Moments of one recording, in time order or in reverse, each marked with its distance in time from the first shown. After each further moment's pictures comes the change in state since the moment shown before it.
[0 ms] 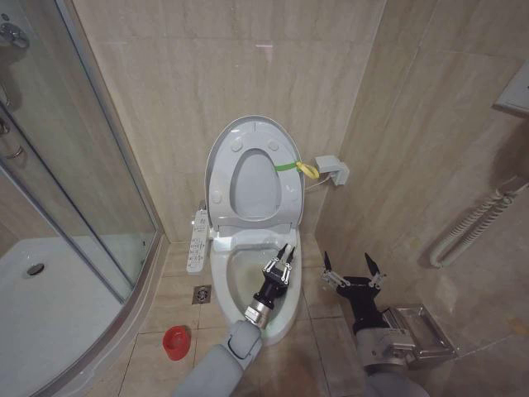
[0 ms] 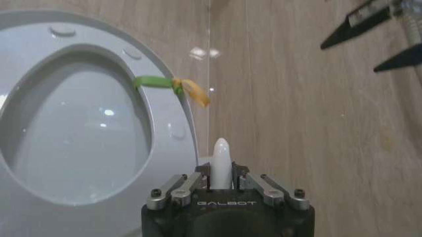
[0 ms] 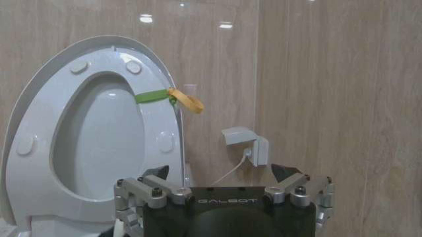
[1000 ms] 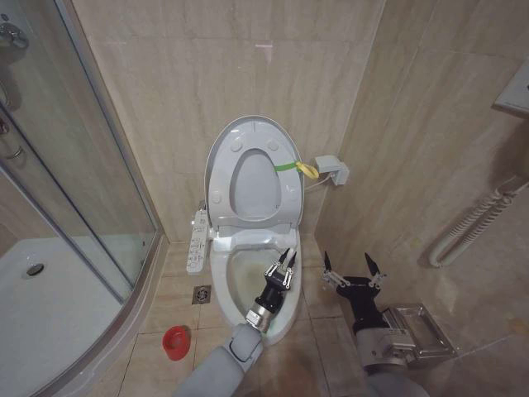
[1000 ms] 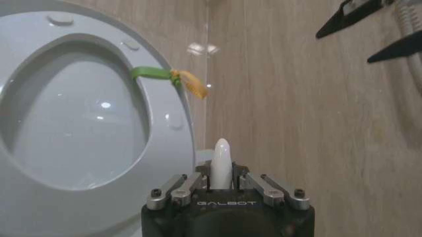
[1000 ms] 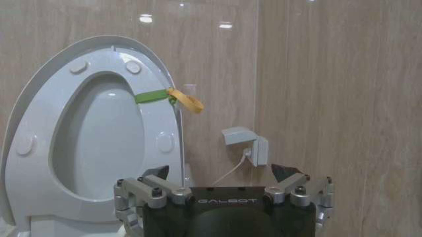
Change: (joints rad) left arm -0.015 0.014 0.024 0.046 -0.028 -0.026 0.005; right arm 0.000 0.000 0.000 0.000 0.000 0.000 0.000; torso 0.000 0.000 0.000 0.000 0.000
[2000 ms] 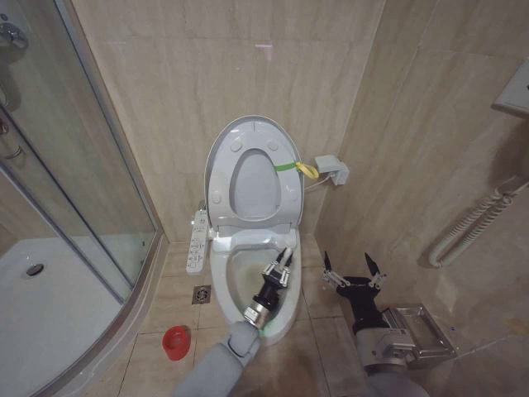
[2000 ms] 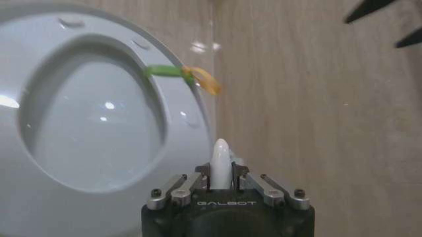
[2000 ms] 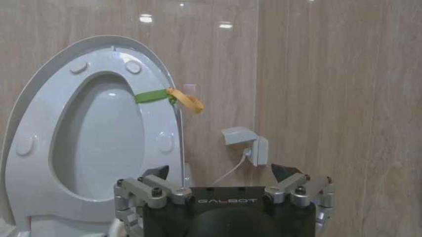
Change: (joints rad) left arm -0.032 -0.003 -0.051 0.024 0.017 -0.003 0.015; right arm 0.000 0.000 0.000 0.000 0.000 0.000 0.000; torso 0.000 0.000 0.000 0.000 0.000
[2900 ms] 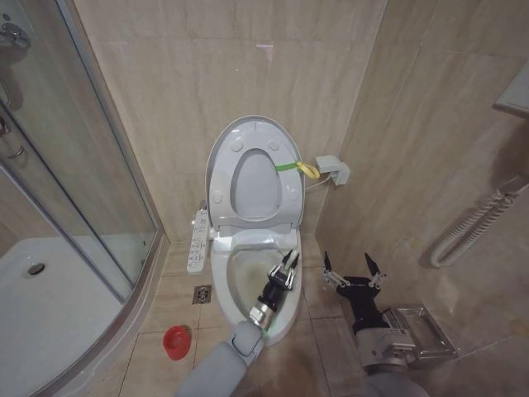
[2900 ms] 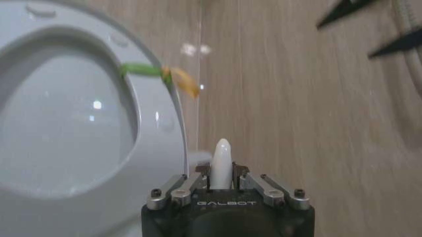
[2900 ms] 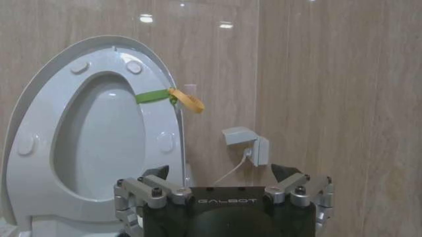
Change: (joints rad) left arm -0.028 -0.048 0.057 0.014 -0.041 0.000 0.030; right arm 0.000 0.000 0.000 0.000 0.000 0.000 0.000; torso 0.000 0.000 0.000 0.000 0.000
